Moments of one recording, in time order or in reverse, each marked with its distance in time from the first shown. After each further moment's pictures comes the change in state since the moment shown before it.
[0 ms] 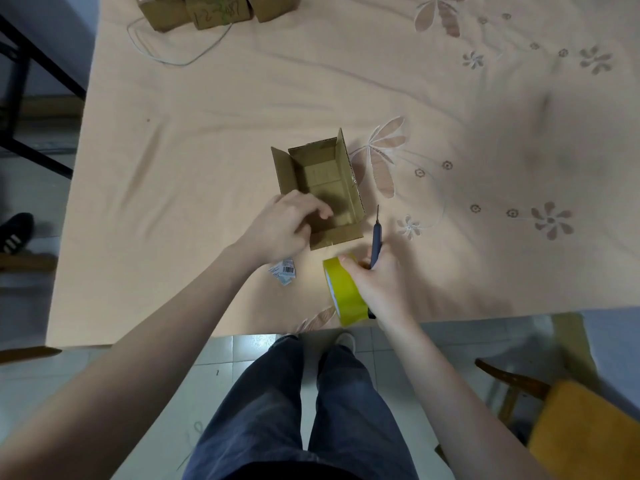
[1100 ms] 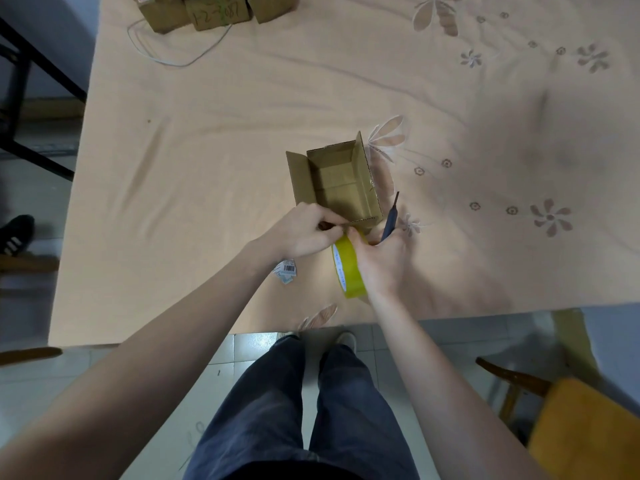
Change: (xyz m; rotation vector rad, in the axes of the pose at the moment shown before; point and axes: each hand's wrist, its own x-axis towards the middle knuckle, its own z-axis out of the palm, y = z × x) left_hand 0.013 0.020 0.015 -0.238 -0.179 -0.150; right_hand 0.022 -0.010 0.014 0.098 0.321 0.021
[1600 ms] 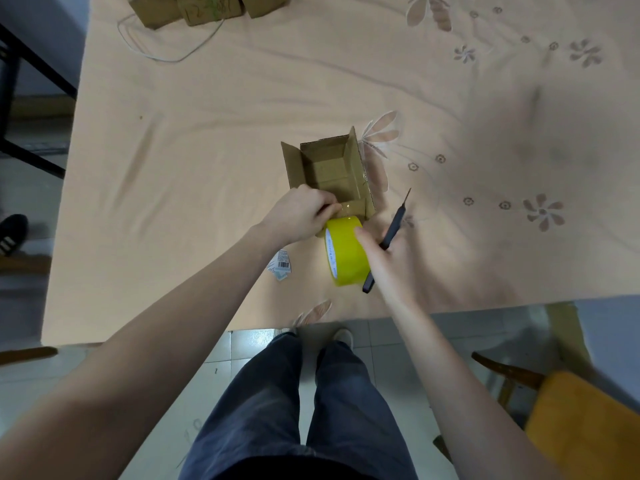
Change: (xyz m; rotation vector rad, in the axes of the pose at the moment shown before) left_hand 0.018 0.005 -0.006 0.339 0.061 0.026; right_hand 0.001 0.013 -0.033 0.102 -0.212 -0.068
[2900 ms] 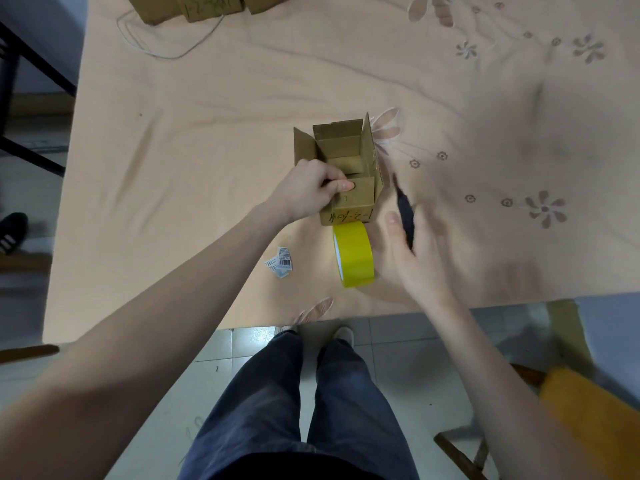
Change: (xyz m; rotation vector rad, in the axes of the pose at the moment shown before) left_hand 0.017 0.005 -0.019 -0.282 0.093 -0.033; right_hand -0.002 -0.010 -0.037 -0.342 -0.007 -0.365
